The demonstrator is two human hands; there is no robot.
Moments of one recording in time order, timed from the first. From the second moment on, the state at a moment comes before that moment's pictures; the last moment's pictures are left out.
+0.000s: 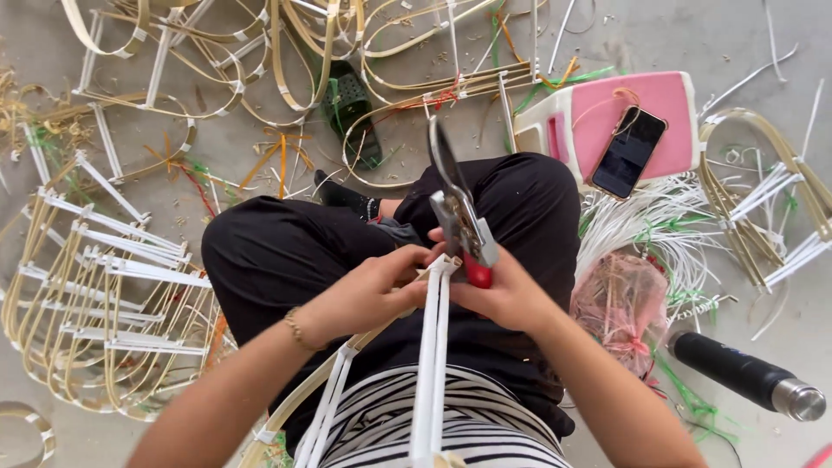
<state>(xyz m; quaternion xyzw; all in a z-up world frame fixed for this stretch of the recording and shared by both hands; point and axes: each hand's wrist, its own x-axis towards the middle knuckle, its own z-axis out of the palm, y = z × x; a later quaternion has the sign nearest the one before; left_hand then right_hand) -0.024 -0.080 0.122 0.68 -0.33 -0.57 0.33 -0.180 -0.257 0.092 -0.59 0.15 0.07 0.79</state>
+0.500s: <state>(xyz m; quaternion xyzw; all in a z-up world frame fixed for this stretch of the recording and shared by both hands) -0.033 -0.079 0.096 0.46 -0.17 -0.65 0.58 -0.264 -0.262 0.131 -0.80 0.18 0.06 0.57</state>
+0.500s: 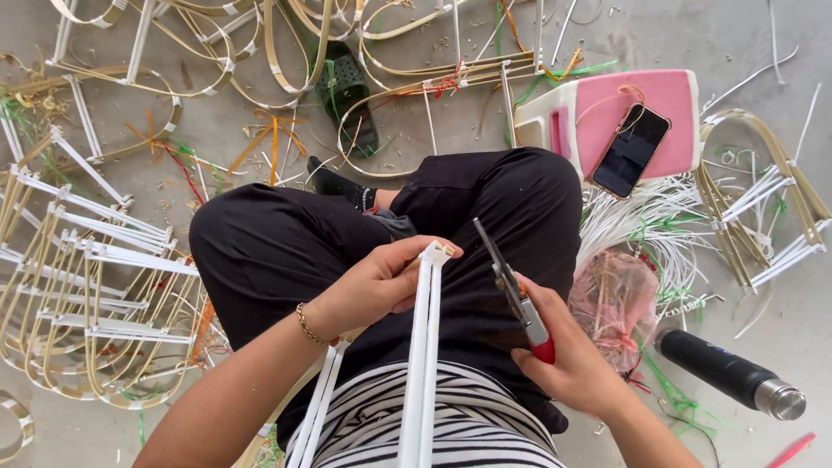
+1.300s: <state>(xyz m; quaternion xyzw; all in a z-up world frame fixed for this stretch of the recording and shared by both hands) -0.053 -0.081 0.083 0.57 -0.25 -0.60 0.51 -0.273 -0.254 0.131 -0.84 0.18 0.14 0.48</state>
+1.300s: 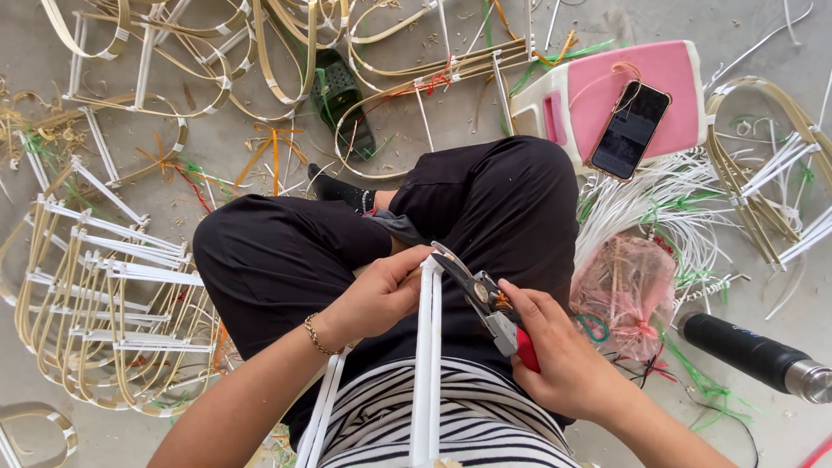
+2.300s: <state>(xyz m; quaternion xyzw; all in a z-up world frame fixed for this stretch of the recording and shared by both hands) 0.092 -0.039 0.144 0.64 -0.21 -0.37 0.63 -0.337 -0.310 0.037 -0.60 0.42 -0.11 0.68</state>
